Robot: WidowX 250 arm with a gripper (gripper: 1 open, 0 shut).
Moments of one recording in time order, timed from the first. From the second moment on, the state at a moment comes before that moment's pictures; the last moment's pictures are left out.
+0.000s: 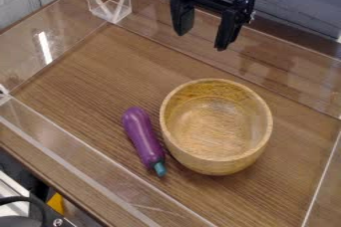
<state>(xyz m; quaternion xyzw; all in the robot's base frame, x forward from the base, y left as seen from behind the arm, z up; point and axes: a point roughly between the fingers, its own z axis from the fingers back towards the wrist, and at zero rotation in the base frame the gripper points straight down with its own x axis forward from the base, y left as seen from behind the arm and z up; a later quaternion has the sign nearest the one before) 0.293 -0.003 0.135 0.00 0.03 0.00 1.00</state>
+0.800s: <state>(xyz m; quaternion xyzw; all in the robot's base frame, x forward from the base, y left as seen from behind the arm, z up) 0.237 0.035 0.110 -0.04 0.04 0.20 0.98</state>
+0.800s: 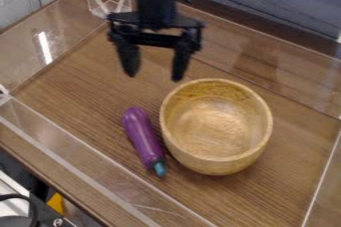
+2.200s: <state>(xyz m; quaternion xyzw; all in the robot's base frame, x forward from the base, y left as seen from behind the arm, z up) 0.211 0.041 0.063 -0.07 0.01 0.44 0.89</state>
